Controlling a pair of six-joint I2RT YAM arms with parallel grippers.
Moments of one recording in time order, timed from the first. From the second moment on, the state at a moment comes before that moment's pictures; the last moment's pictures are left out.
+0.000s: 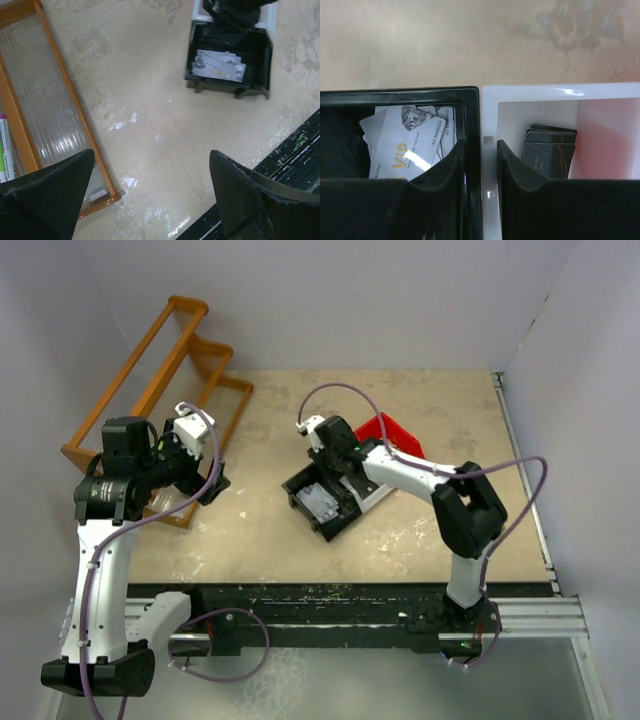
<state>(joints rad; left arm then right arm) 0.00 0.95 1.27 -0.99 0.55 0.45 0.71 1.82 1.29 -0.37 0.09 -0.10</state>
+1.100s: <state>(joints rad) 0.00 0.93 1.18 -1.02 0.49 0.53 0.77 1.91 1.69 -0.59 0.47 0.54</state>
